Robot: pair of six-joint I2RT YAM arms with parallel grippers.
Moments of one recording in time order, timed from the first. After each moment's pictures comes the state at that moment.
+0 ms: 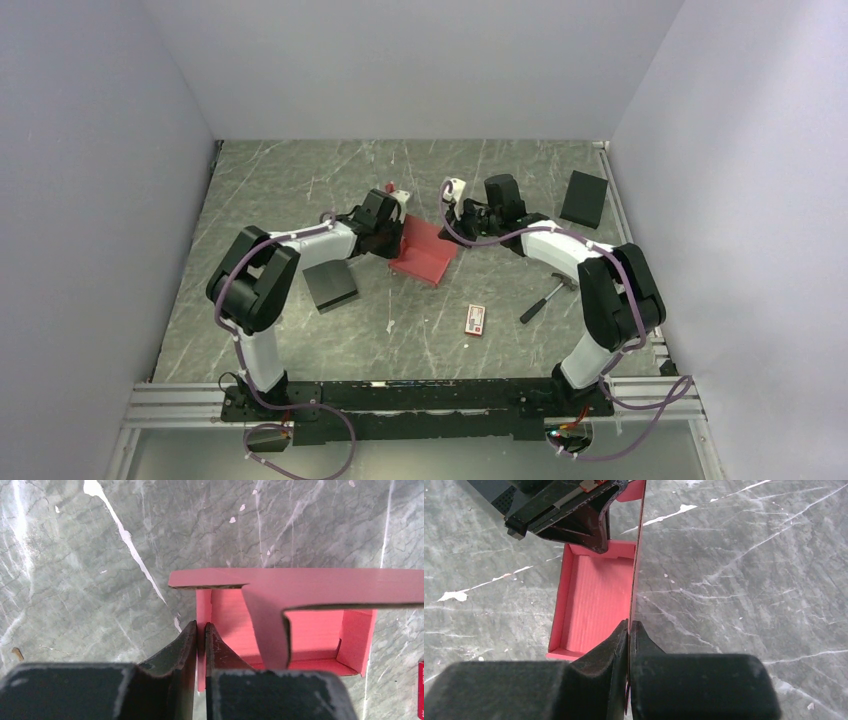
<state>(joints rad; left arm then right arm) -0.58 1.84 1.12 -0.16 0.05 -0.22 0.41 1.65 0.99 0.02 -0.68 -0.46</state>
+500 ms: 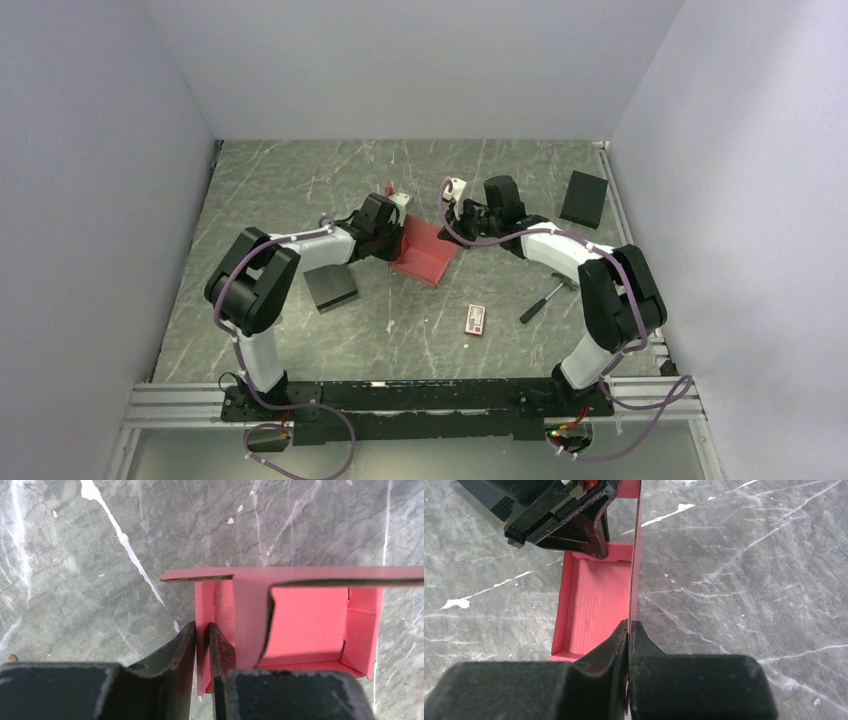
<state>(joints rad) -0.58 1.83 1.06 -0.06 0.05 -0.19 0.41 1.64 0.97 0.04 -0.66 -0.41</state>
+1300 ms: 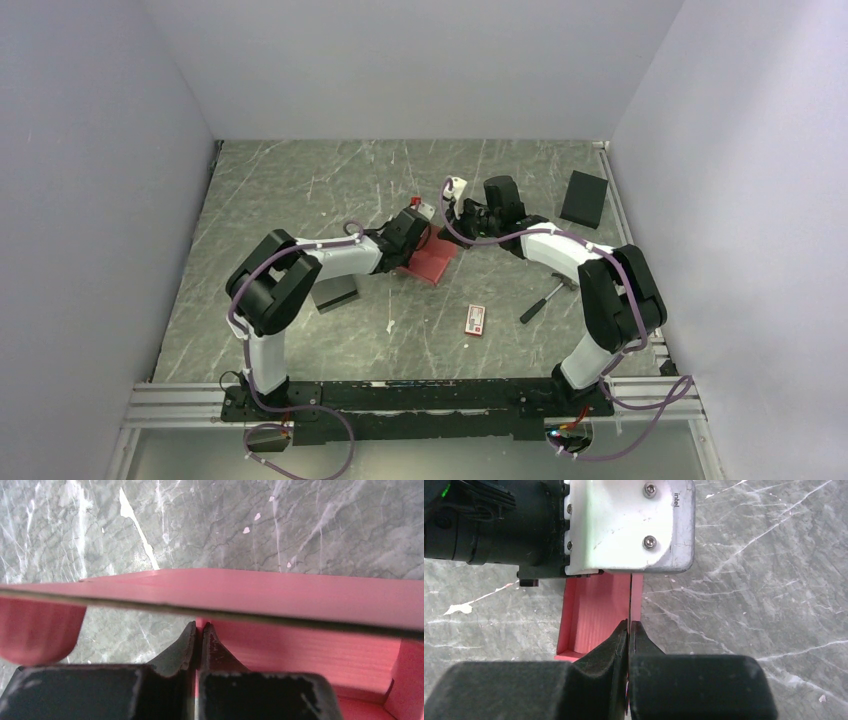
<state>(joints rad) -0.75 1.90 1.13 -0.11 -0.39 -0.10 0.42 1.64 0.97 0.05 -0.65 -0.37</state>
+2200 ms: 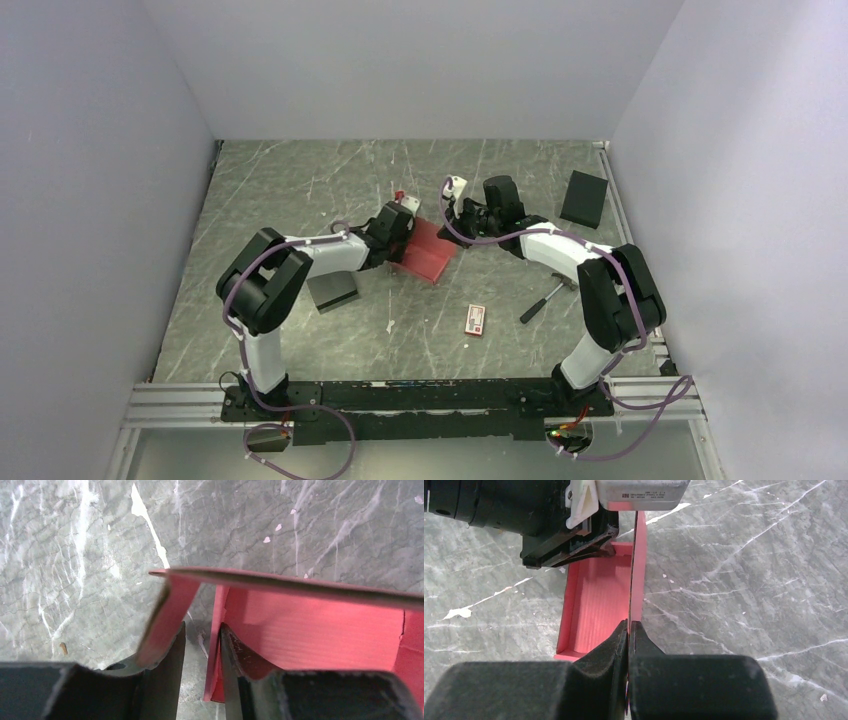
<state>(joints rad) -0.67 1.87 1.07 -0.03 -0.27 -0.15 0.42 1.65 0.97 0.06 -0.64 -0.35</state>
